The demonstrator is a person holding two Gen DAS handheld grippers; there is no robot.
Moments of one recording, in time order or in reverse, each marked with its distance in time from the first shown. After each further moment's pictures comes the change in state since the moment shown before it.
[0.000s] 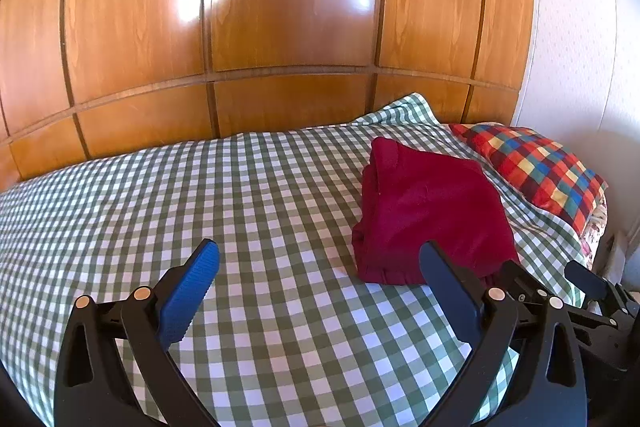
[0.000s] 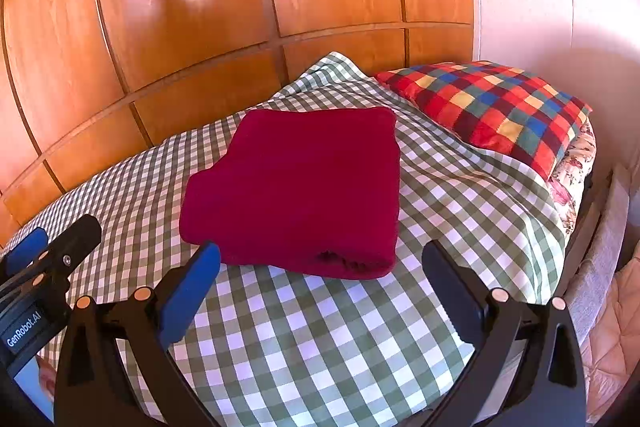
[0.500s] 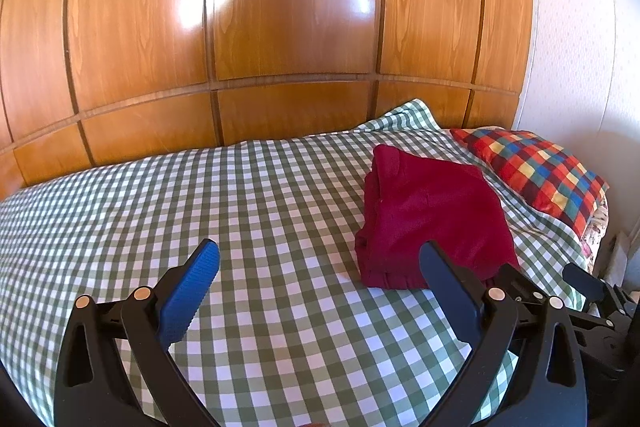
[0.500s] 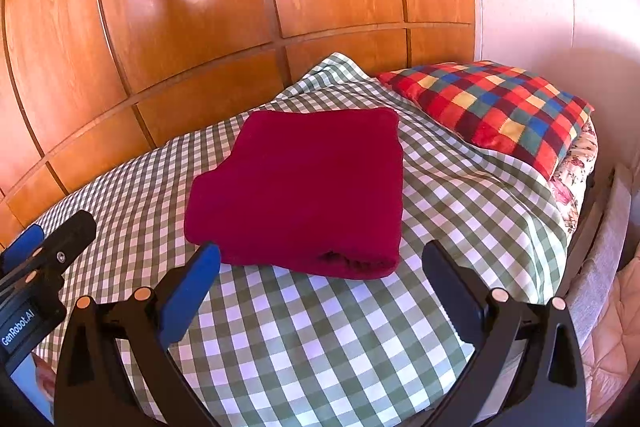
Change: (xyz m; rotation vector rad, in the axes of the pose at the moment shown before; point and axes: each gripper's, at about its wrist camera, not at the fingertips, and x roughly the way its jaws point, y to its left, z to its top) left arm -0.007 0.001 0.003 0.007 -0.021 0.013; right arm 0.000 0.002 0.000 0.004 0.001 0.006
